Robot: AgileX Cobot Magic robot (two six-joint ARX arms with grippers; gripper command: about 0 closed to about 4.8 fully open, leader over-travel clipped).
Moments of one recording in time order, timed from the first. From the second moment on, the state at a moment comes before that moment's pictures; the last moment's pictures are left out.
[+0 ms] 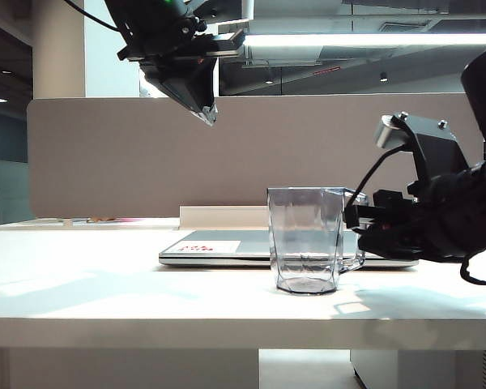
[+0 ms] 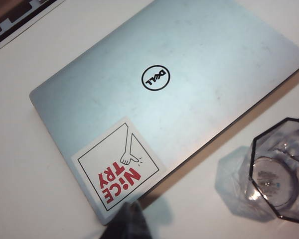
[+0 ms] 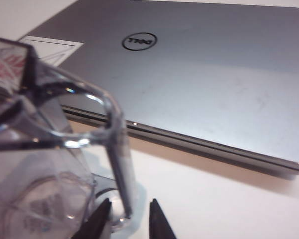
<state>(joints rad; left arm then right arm) -0.65 1.57 1.34 -0.46 -0.12 0.19 0.48 1.67 0.30 1.05 0.12 0.13</state>
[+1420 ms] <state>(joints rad) -0.65 1.34 1.12 -0.47 -0.15 0.21 0.48 0.78 0.03 0.69 0.40 0.03</state>
